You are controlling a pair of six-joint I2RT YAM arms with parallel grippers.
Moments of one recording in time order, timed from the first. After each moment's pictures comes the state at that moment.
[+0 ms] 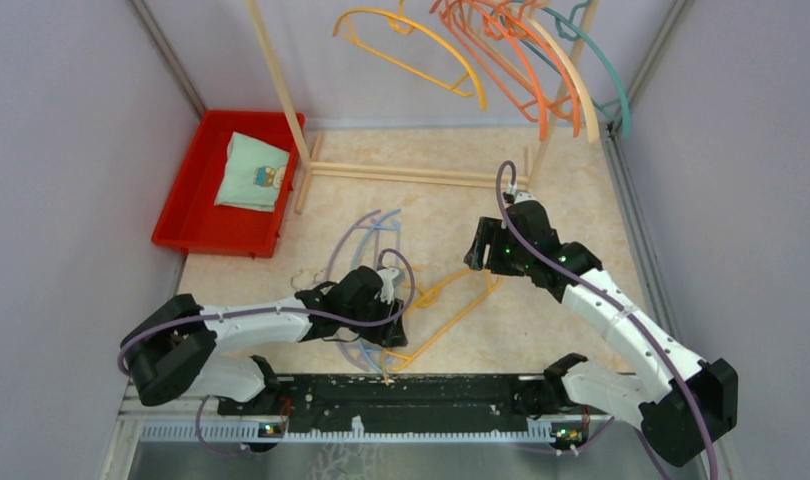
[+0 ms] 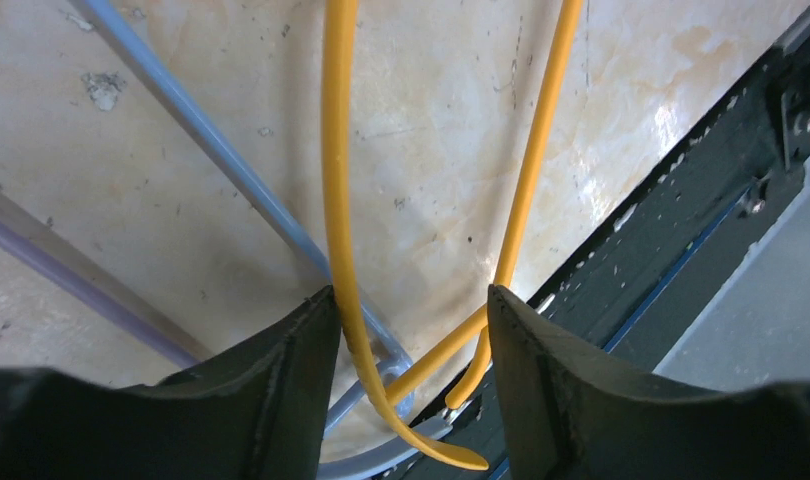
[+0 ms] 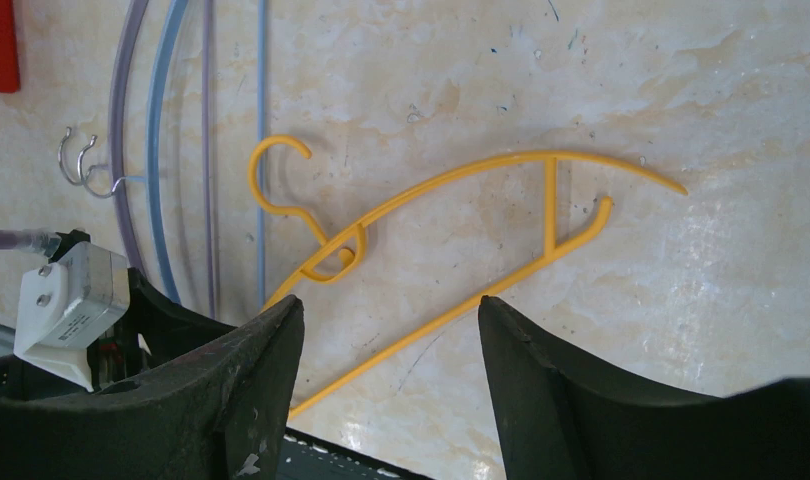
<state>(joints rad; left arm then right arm) -0.97 1.33 0.51 -0.04 0.20 -0.55 0.51 1.02 0.86 -0.61 0.01 0.58</state>
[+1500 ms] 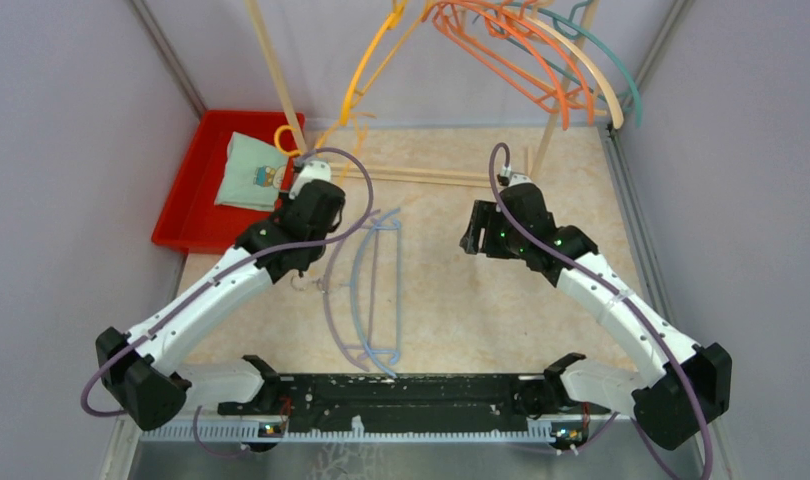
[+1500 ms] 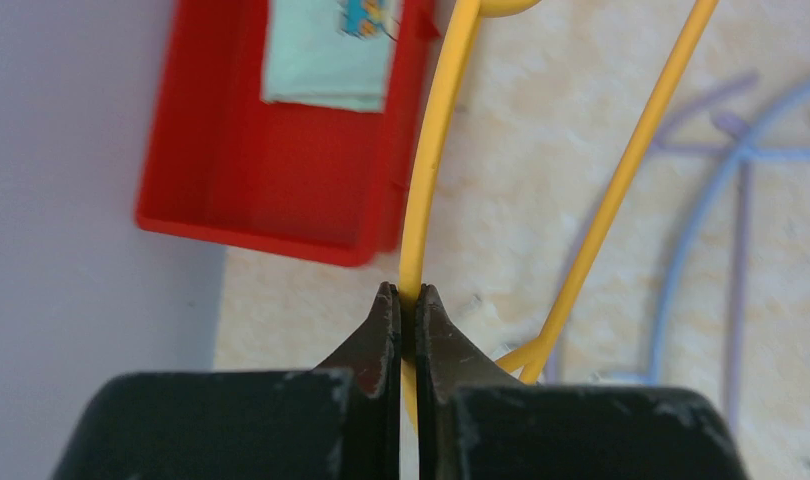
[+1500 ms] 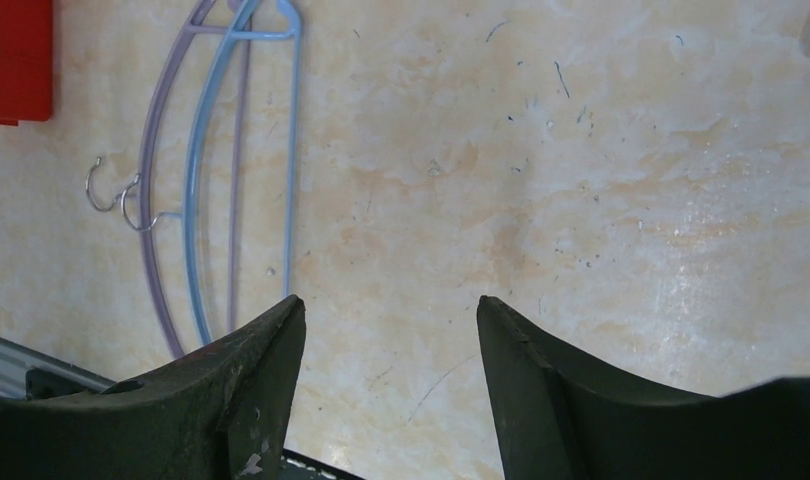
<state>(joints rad) -0.66 1.21 1.15 -0.65 -0.94 -0.14 0.51 1.12 0.99 -0.61 0.02 0.53</state>
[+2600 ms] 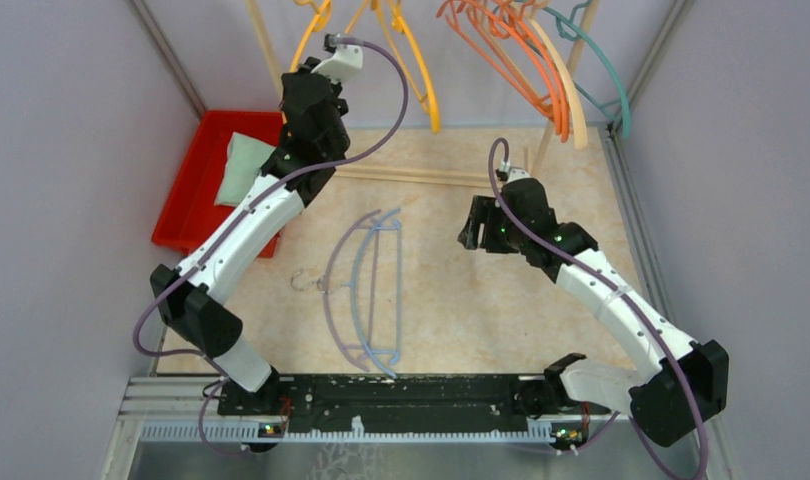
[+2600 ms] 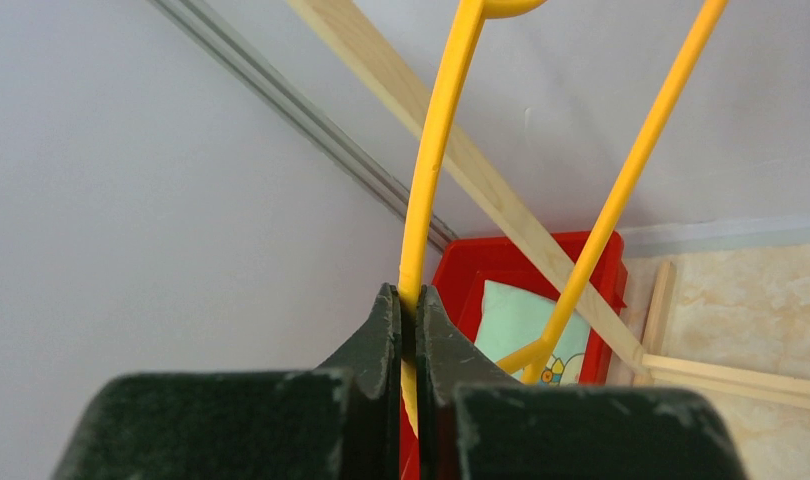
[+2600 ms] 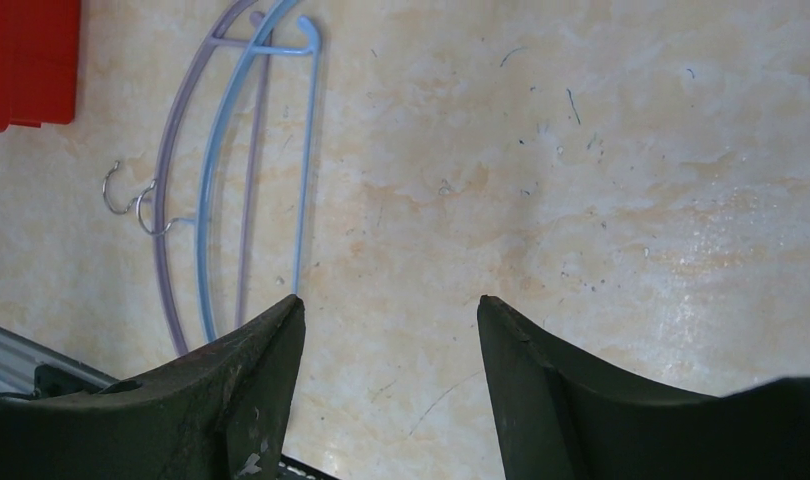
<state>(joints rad) -0.59 1.62 1.70 0.09 -0.95 0.77 0.49 1.13 1.00 -0.56 -0.03 0.50</state>
